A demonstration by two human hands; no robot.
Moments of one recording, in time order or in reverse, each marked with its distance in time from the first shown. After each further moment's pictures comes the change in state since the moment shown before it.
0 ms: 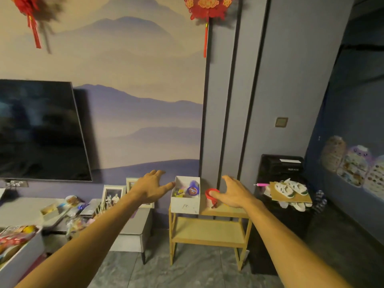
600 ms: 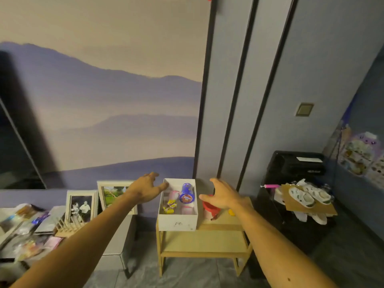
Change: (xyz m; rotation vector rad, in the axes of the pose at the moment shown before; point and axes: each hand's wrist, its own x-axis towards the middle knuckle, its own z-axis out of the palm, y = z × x) left_hand 0.341 -0.110 0.120 -0.180 -0.174 -0.076; right_hand 0.322 0.023 0.086 -0.059 -0.134 0.096
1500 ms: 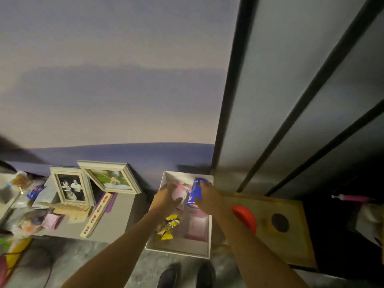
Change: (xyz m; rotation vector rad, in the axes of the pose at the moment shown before) left_hand 0.330 -0.104 0.247 -0.053 -0.211 -0.395; right_hand 0.417 0.081 0.222 0.028 -0.407 -0.070
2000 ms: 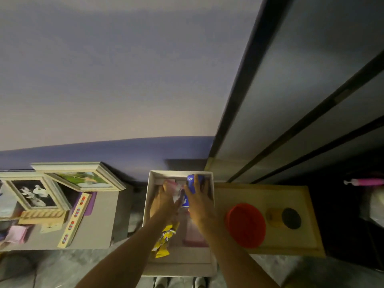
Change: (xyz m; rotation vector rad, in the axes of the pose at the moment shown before) left_hand 0.083 -0.028 0.093 0.071 0.042 -0.082; right_hand 0.072 0.015 0.104 -0.283 -0.013 0.094
